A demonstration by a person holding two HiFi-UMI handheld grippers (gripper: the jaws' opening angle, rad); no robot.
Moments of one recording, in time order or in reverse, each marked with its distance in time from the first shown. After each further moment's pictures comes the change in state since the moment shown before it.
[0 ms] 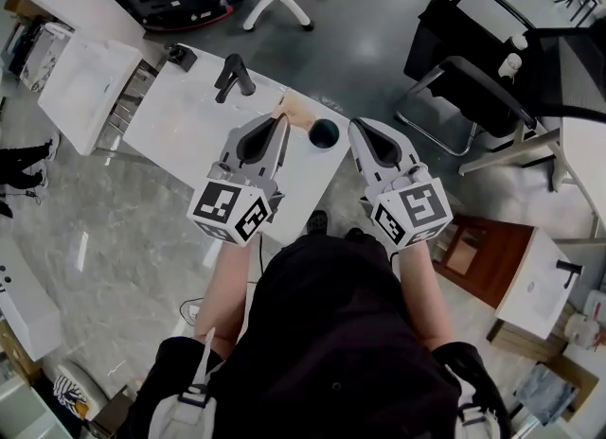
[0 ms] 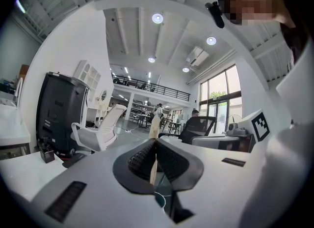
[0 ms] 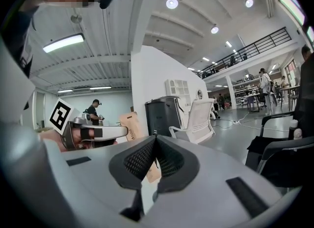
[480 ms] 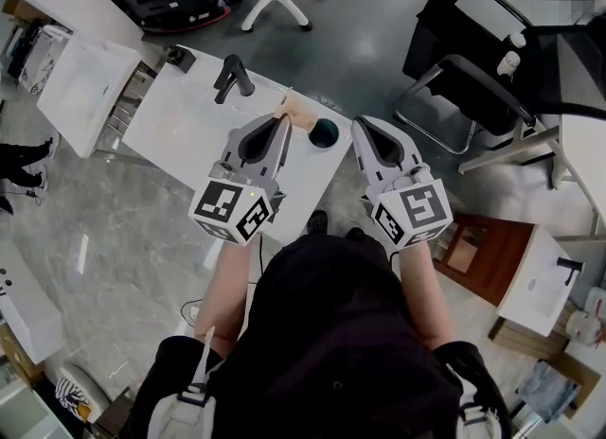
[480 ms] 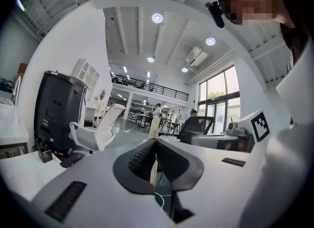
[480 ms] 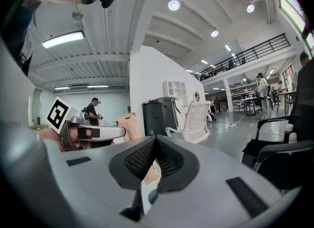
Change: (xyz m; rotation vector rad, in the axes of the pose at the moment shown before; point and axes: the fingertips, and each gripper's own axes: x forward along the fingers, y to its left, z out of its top) left arm 0.002 -0.003 0.001 -0.004 0.004 -0.018; right arm -0.003 -0.004 0.006 -0.016 -0.009 -0.041
